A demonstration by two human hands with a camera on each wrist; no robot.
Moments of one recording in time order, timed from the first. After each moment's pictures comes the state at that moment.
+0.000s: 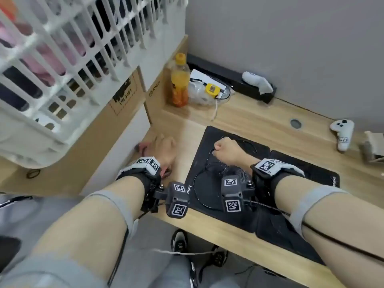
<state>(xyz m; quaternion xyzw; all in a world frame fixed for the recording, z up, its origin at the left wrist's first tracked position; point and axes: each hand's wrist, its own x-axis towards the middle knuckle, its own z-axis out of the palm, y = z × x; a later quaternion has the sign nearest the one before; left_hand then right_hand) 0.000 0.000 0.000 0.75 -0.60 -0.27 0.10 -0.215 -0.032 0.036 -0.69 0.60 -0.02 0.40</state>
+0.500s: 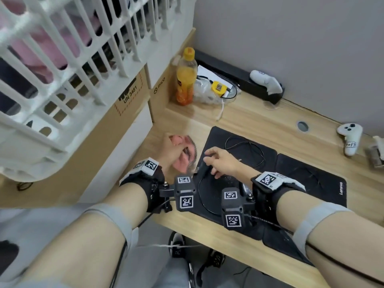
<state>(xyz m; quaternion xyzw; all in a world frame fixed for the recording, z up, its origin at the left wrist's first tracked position) -0.008 -0.019 -0.014 0.73 -0.33 -0.51 0.30 -0.187 -0.022 0.007 -0.57 0.61 -0.04 0.54</state>
